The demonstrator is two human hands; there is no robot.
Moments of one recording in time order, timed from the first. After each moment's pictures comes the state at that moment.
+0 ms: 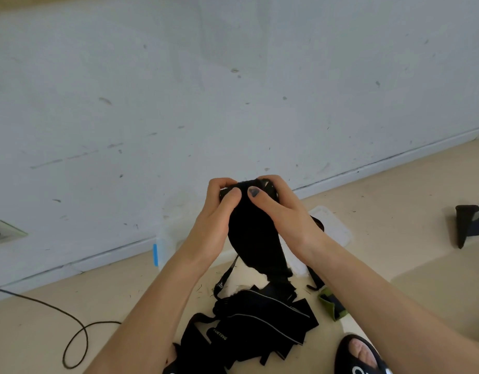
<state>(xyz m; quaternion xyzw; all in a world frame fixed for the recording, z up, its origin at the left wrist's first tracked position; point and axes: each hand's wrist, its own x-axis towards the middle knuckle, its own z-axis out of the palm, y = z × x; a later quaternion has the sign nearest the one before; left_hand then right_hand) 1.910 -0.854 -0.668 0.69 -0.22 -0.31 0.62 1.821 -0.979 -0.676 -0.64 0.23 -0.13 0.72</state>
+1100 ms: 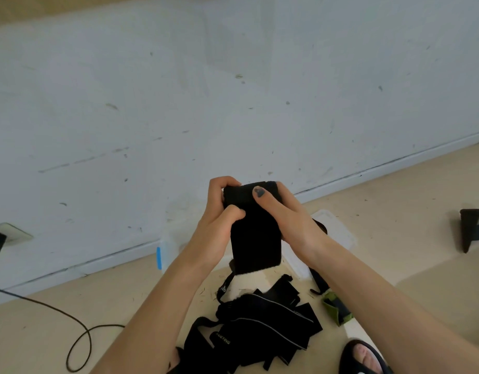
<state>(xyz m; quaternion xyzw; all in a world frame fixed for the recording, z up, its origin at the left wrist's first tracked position) 1.913 -0.847 -0.661 0.66 -0.29 -0.31 0.62 1.821 -0.978 -0.673 -0.63 0.25 -0.10 0.73</state>
